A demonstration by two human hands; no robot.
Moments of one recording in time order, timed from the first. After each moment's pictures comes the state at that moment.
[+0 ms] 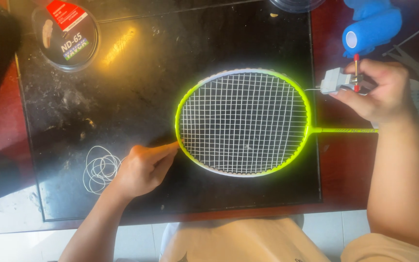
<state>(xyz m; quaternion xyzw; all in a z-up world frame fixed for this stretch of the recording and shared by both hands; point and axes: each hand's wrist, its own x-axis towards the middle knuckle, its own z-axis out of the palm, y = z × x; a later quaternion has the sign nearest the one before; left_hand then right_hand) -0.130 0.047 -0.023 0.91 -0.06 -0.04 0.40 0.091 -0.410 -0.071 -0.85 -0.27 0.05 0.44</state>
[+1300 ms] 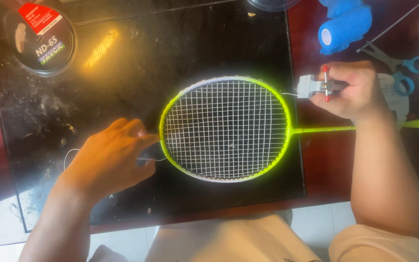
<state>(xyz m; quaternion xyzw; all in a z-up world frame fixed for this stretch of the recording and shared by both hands) -0.088 0.052 0.028 0.97 -0.18 -0.12 0.13 0.091 -0.400 -0.060 -0.83 -0.33 0.04 0.44</state>
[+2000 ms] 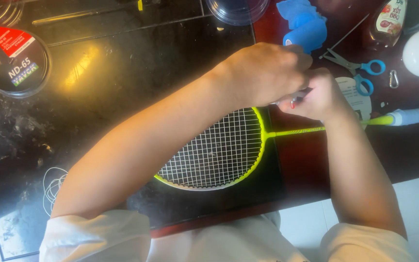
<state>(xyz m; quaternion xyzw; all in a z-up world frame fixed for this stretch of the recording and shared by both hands) 0.111 -0.171 0.010 0.84 -0.52 0.10 0.13 0.093 -0.399 -0.071 -0.82 -0.31 0.06 0.48</state>
